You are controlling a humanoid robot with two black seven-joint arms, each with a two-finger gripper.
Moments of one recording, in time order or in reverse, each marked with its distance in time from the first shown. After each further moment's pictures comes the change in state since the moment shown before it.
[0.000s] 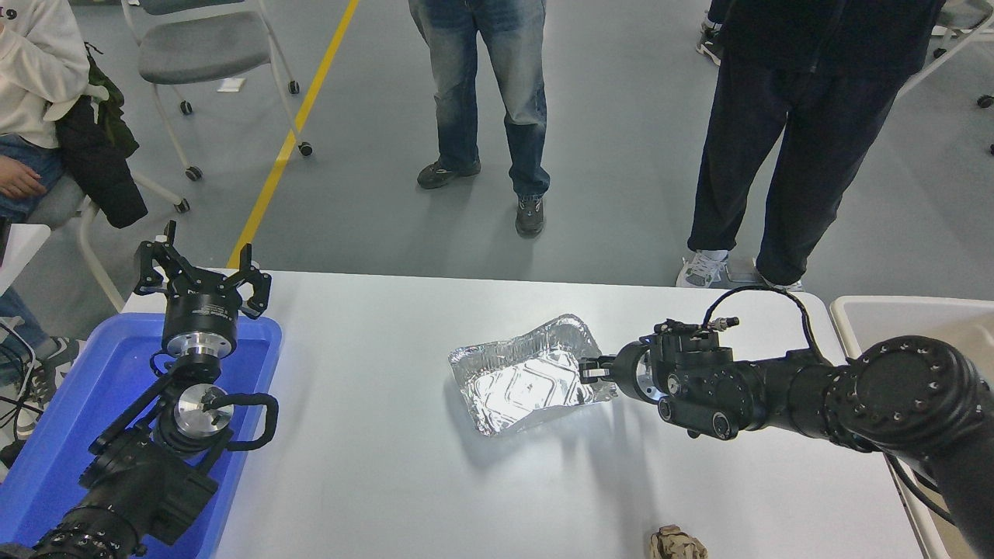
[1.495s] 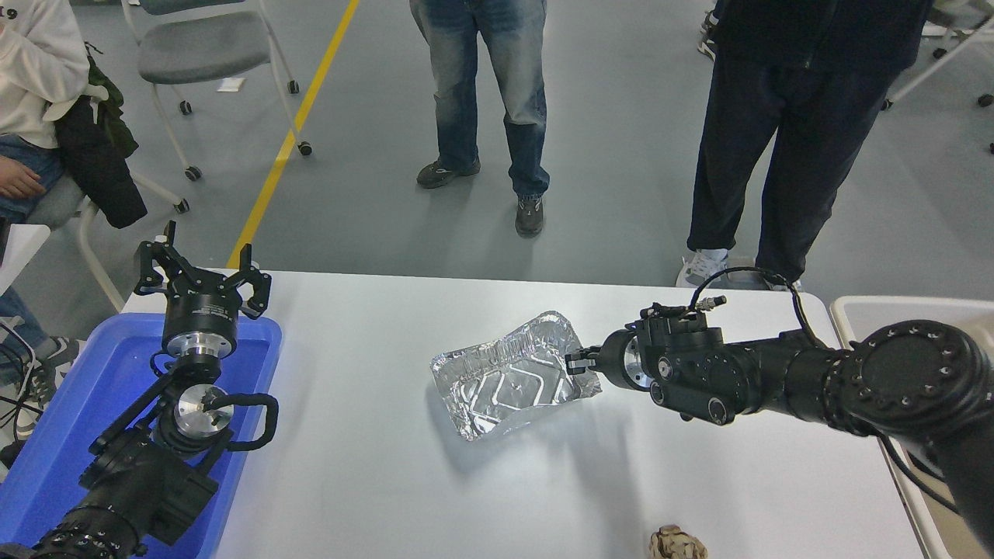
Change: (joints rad) left arm 0.000 0.000 0.000 0.000 0.000 0.000 0.001; right arm 0.103 0.000 0.052 0.046 -0.024 0.126 0.022
